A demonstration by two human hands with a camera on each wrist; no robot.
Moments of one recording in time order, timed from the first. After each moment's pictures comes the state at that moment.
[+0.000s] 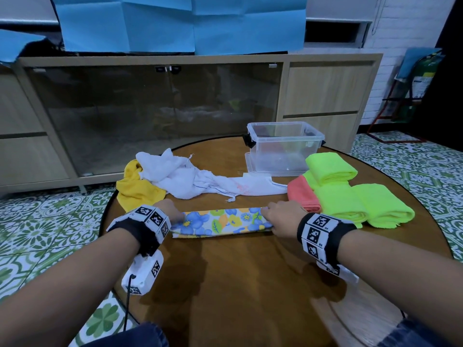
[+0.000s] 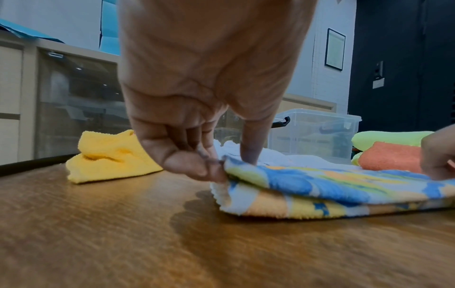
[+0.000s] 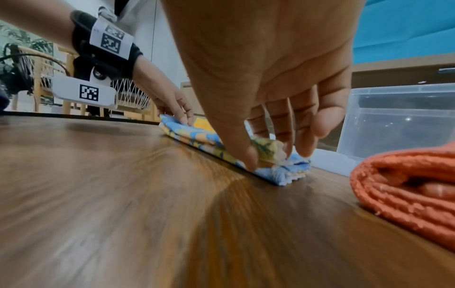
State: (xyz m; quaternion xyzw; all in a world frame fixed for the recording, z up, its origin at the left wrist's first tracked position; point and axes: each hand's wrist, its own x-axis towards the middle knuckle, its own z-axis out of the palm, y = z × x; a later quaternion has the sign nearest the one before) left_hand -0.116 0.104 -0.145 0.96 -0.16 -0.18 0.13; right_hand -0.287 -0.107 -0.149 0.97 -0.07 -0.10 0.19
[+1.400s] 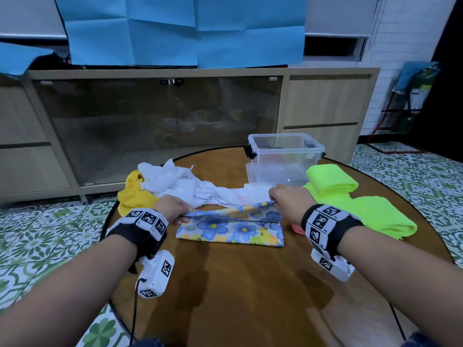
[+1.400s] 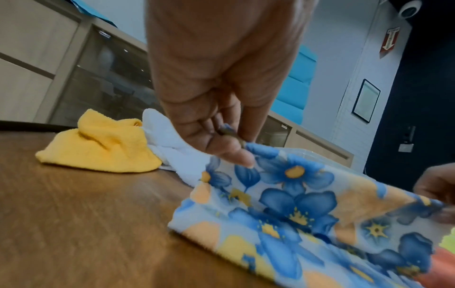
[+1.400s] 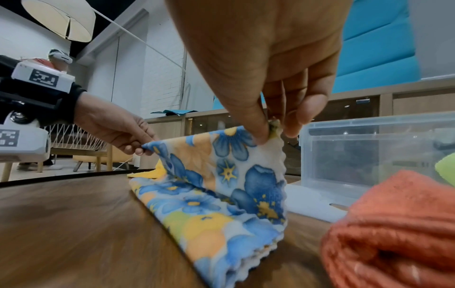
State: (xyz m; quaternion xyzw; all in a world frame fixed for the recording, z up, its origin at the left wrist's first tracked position) left_hand -0.102 0.097 -0.130 0.84 -0.14 -0.22 0.48; right_hand -0.265 -0.141 -0.119 0.98 -0.15 0.05 0.14
